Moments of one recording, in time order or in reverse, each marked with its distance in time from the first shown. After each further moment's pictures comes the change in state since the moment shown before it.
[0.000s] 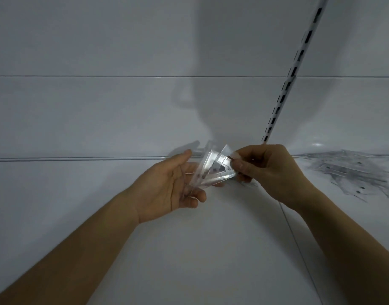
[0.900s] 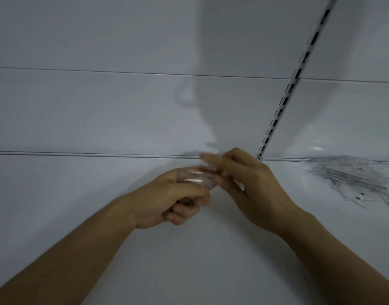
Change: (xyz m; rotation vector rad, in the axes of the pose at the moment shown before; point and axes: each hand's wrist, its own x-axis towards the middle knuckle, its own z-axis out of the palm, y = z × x) left_hand -0.010 -0.006 0.015 0.344 -0.055 0.068; right_hand -0.014 -0.006 0.030 -0.551 -0.006 -0.486
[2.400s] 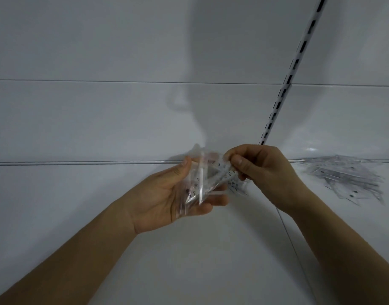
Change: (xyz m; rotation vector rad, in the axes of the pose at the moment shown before) left_hand -0.001 0.004 -0.004 -0.528 -0.046 0.010; right_hand 0.011 0.015 -0.022 0.730 0.028 0.497
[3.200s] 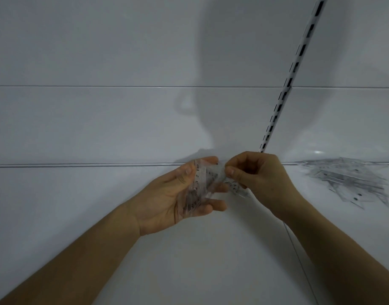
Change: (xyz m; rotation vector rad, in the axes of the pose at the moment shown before) left_hand 0.002 -0.006 0.001 0.092 0.027 0.089; right_hand -0.003 0.006 0.011 -0.051 0.119 0.083
